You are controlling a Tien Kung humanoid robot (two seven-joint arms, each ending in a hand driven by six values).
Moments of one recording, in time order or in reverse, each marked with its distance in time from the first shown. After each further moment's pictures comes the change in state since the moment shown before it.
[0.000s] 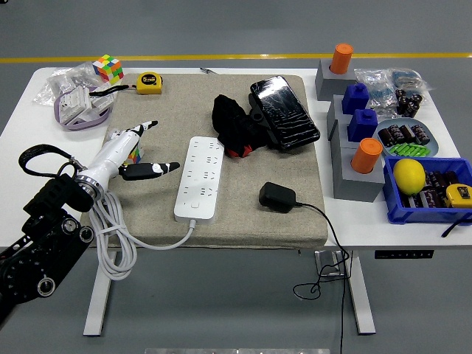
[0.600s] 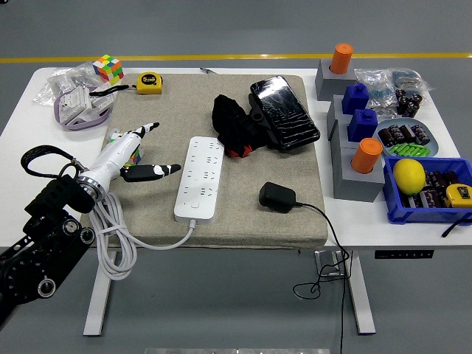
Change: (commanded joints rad) left arm 0.000 0.000 0.007 -0.002 0.000 -0.005 0.003; right arm 0.000 0.000 0.001 0.001 0.001 0.000 0.000
